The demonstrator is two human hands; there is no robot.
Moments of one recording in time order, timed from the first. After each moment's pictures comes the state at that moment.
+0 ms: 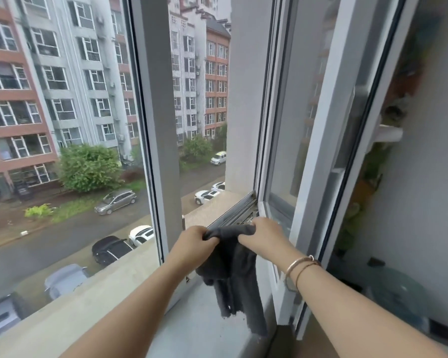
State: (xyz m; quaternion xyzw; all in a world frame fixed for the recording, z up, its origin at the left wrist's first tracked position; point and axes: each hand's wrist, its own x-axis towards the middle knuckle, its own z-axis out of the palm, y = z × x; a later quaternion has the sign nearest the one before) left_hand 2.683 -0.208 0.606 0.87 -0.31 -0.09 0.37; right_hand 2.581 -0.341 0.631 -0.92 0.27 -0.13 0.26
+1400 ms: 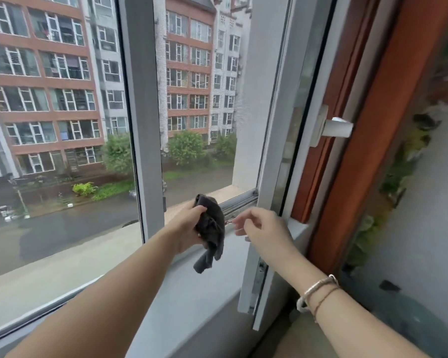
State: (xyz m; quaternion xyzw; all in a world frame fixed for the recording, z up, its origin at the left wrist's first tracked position) left_hand 2.624 -0.272 0.618 0.62 -0.05 -0.27 0.73; right_hand 2.485 -0.391 0.644 -0.87 0.11 -0.21 0.43
